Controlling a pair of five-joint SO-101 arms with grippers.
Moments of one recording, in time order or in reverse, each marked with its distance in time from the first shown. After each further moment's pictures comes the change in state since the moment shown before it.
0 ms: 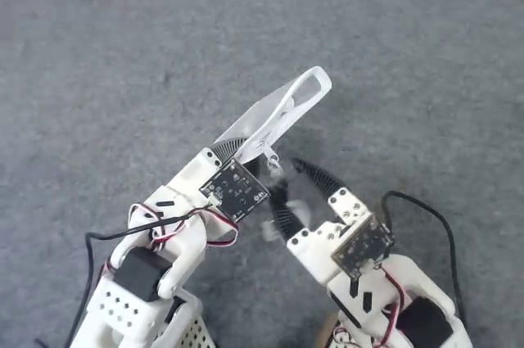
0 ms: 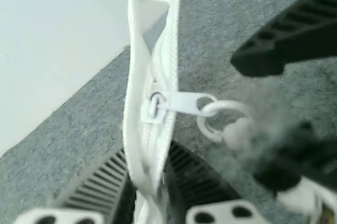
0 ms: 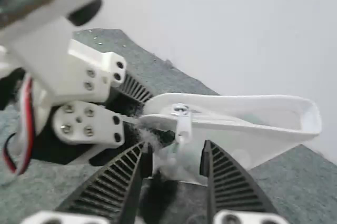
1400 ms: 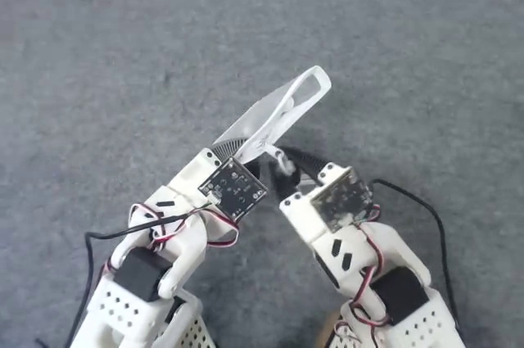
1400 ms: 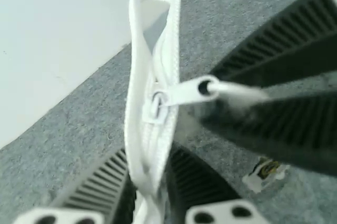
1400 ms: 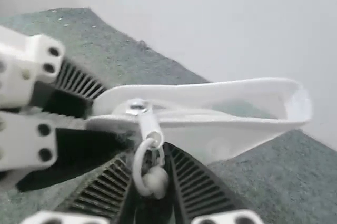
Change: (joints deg) left arm 0.0 0.0 0.0 0.0 1.4; right arm 9.1 15.3 3.3 -15.6 -1.6
